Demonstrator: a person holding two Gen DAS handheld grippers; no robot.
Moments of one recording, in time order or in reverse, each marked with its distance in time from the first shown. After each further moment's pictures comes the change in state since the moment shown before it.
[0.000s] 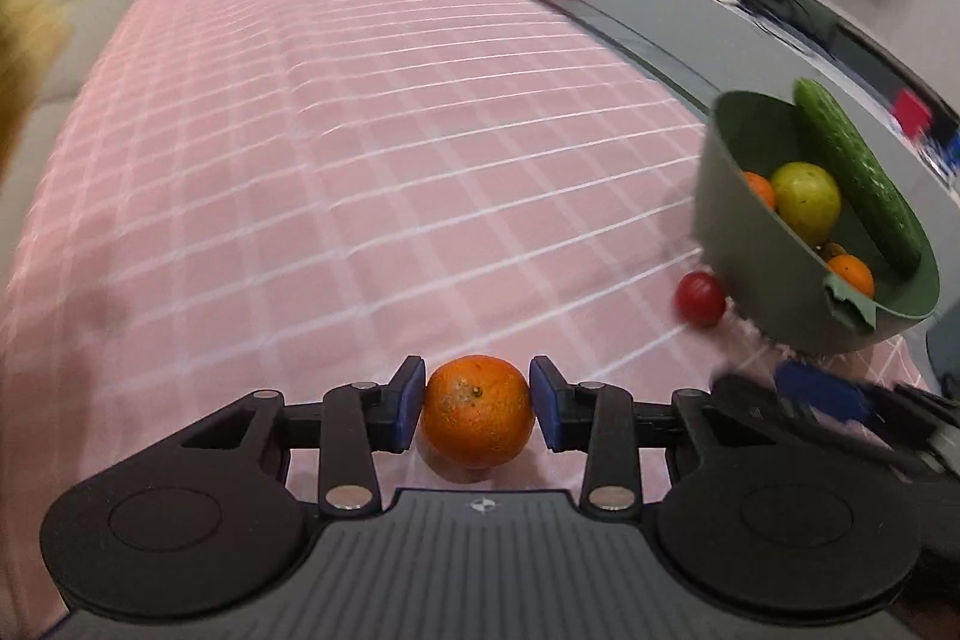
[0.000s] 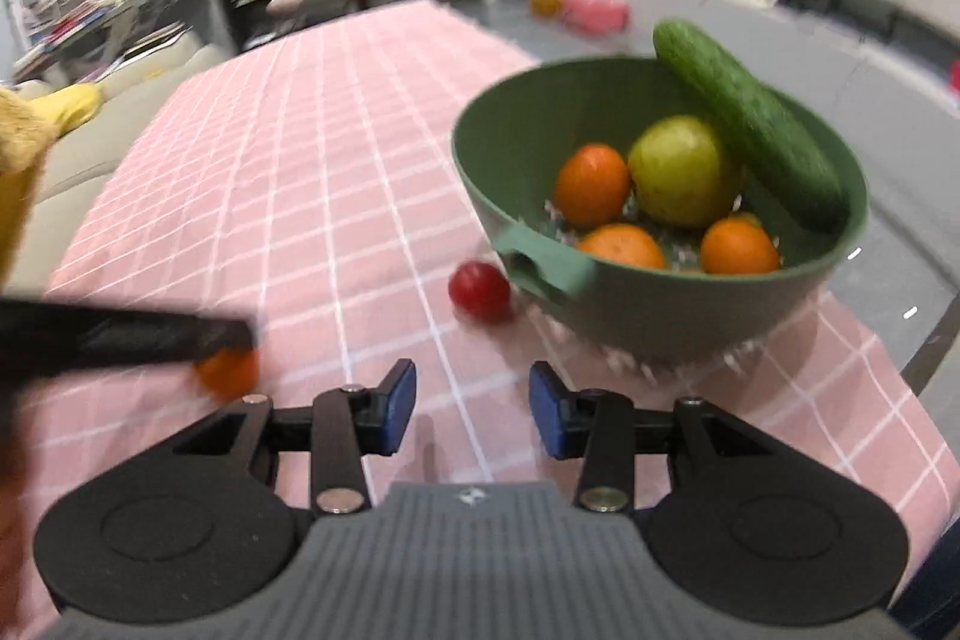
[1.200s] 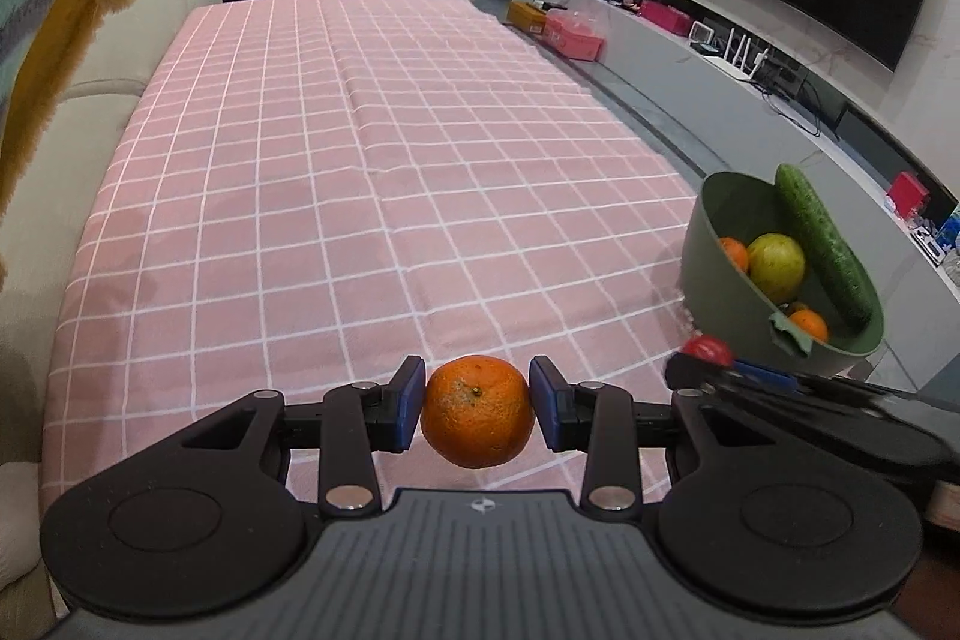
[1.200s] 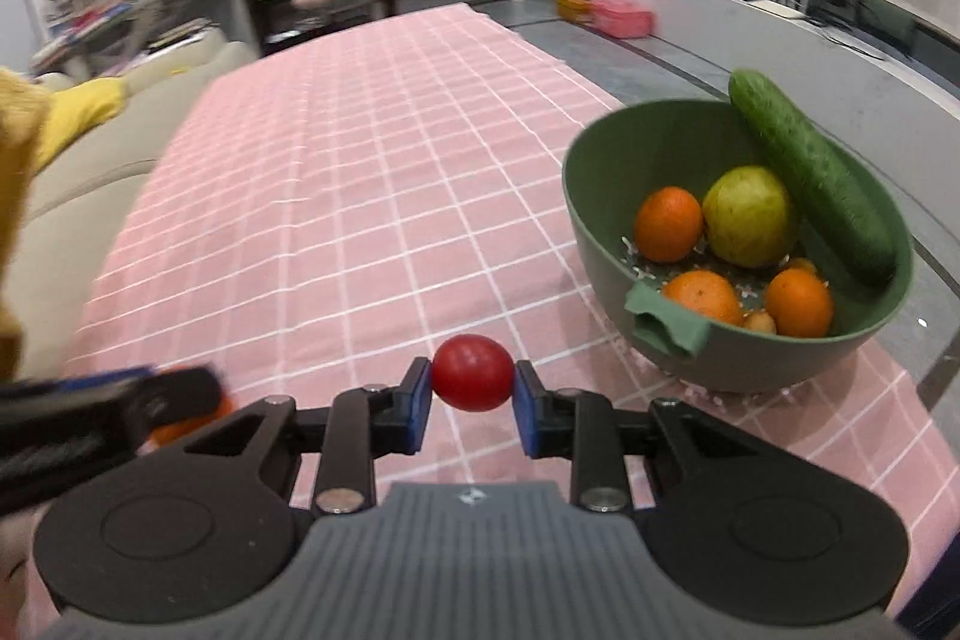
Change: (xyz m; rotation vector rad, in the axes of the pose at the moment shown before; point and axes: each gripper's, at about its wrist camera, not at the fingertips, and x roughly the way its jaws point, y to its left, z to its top) left arm -0.056 0.012 -0.009 -0.084 -0.115 -0.015; right arm -0.021 0.029 0.023 -0.030 0.032 0.081
